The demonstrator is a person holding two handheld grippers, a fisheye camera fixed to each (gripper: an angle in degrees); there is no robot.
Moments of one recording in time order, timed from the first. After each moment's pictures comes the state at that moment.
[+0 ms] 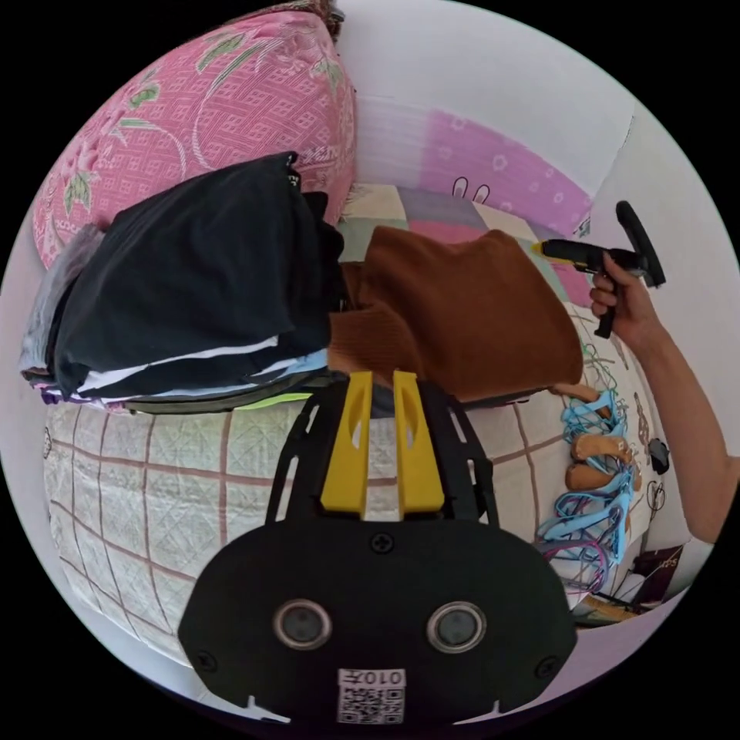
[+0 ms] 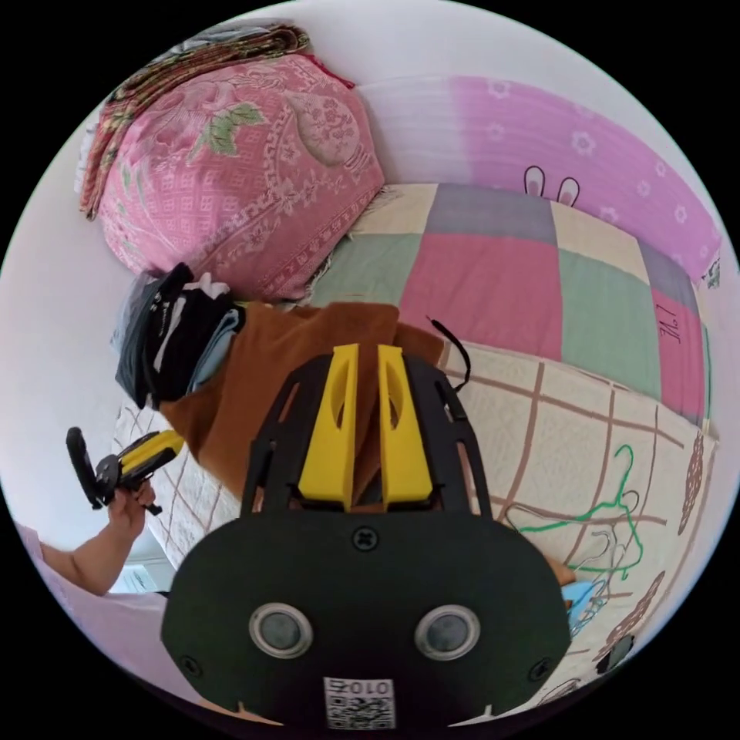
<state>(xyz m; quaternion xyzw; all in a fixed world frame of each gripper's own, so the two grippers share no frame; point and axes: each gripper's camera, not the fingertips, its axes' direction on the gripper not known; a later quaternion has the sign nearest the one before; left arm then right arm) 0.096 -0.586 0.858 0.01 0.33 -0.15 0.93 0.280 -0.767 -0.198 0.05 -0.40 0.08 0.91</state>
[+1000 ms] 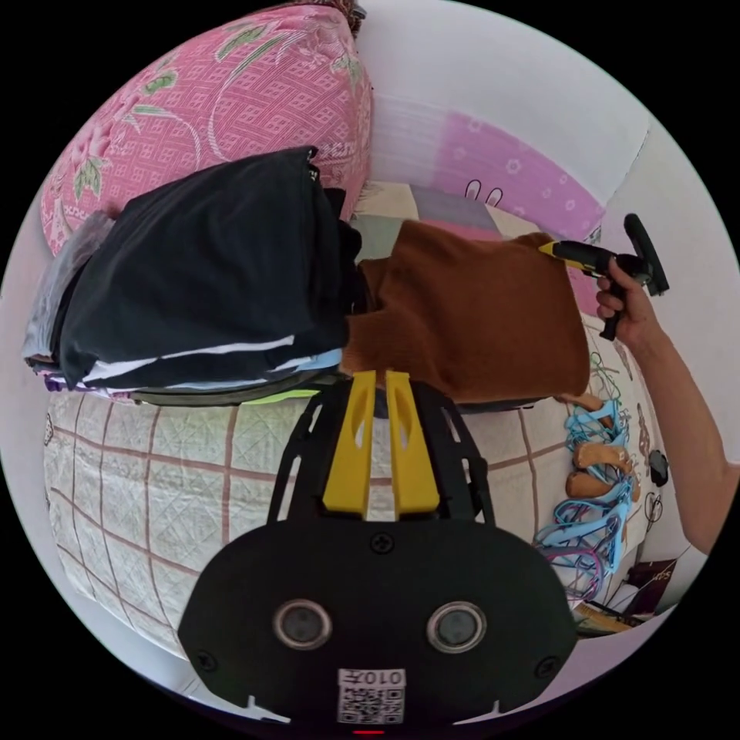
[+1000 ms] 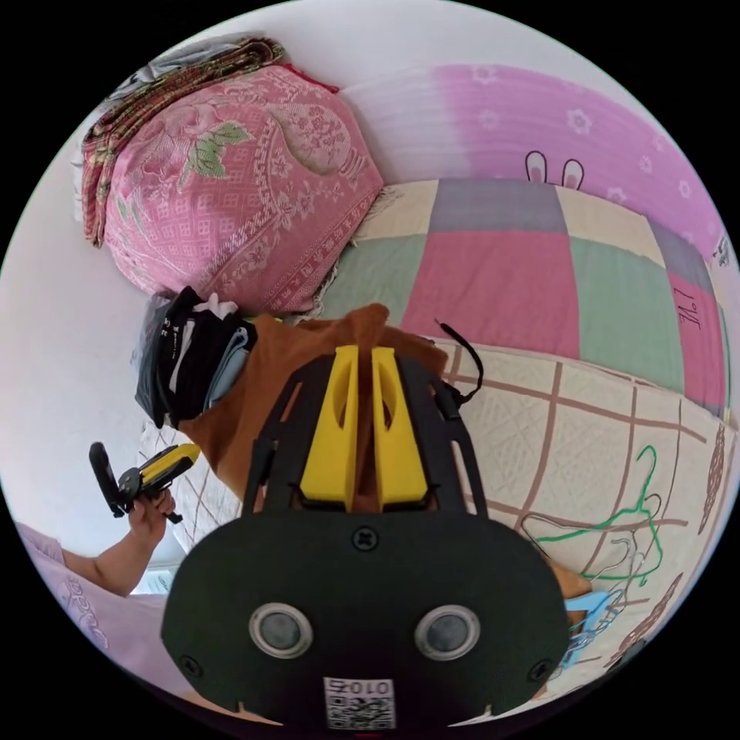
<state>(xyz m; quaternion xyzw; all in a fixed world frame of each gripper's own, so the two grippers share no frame) 0.105 -0.581 0.881 0.00 0.33 -0.17 0.93 0.305 -0.773 -0.191 0.06 -0.44 0.10 0.89</state>
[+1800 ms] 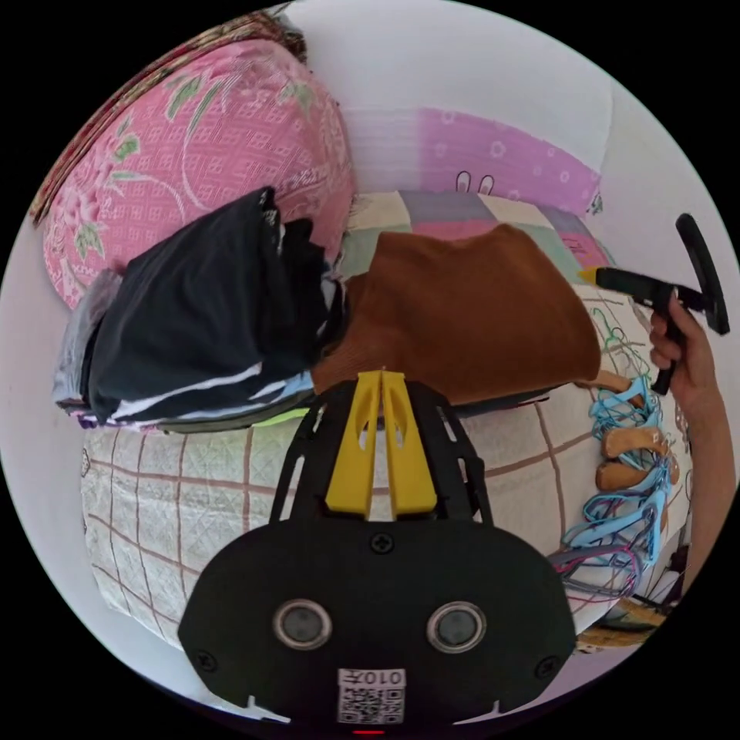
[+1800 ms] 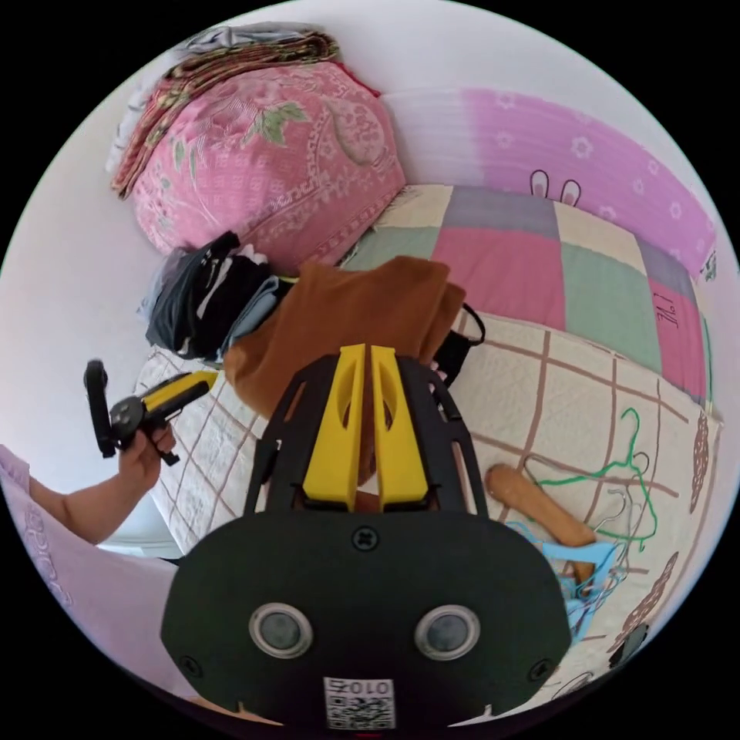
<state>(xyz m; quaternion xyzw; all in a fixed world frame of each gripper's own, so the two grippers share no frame) 0.170 -0.605 0.873 0.02 0.25 -0.12 0.96 0.238 -0.679 -0.225 0.08 -0.41 0.06 0.91</state>
